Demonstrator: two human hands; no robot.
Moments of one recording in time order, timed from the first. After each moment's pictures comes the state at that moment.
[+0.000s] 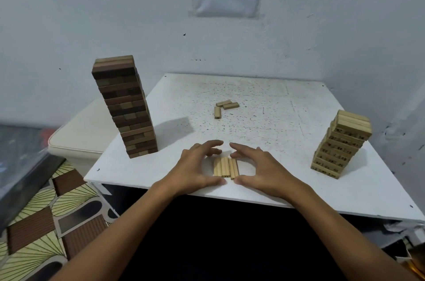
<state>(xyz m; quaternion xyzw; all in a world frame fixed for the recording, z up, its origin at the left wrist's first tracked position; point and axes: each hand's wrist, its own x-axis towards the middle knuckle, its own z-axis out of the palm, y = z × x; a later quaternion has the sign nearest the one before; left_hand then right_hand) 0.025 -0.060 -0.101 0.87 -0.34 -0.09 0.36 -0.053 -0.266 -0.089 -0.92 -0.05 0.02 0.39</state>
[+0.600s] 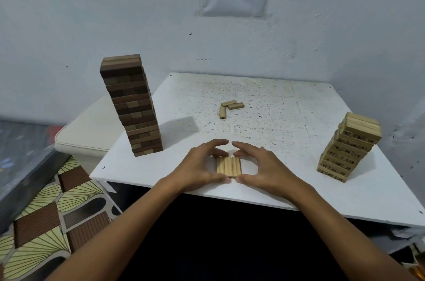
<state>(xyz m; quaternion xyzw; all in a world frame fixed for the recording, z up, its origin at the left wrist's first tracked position) 0.033 -0.062 -0.100 0.85 -0.33 -0.10 0.39 -0.047 -0.262 -0.089 -0.92 -0.05 0.00 0.39</state>
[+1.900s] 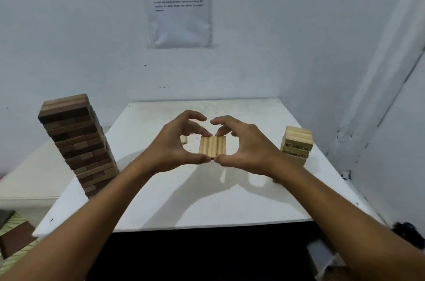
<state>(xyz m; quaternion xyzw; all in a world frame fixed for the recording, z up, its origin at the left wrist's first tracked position) 0.047 -0.108 0.005 0.79 -0.44 -0.02 0.43 -0.055 -0.293 0.007 -0.93 -0.04 -0.14 0.35</state>
